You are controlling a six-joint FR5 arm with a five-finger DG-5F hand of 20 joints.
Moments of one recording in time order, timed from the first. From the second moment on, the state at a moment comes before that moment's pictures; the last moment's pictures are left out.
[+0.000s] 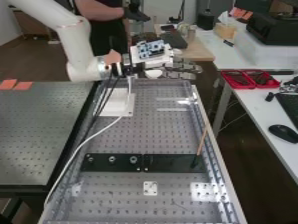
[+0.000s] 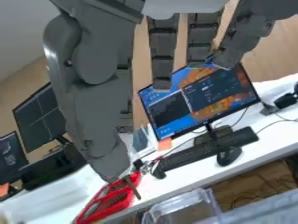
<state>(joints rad) 1.77 -1.99 -1.82 -2.37 -1.48 -0.36</state>
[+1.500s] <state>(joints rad) 1.77 -2.11 -1.73 -2.57 -1.49 -0.32</state>
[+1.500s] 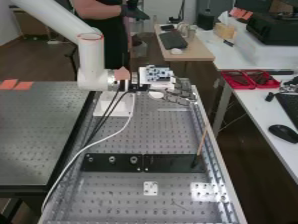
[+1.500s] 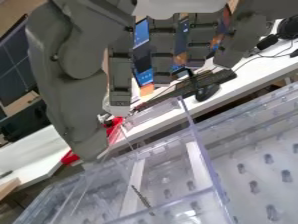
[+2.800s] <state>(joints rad) 1.61 -1.62 -1.89 -2.72 -1.51 -0.67</state>
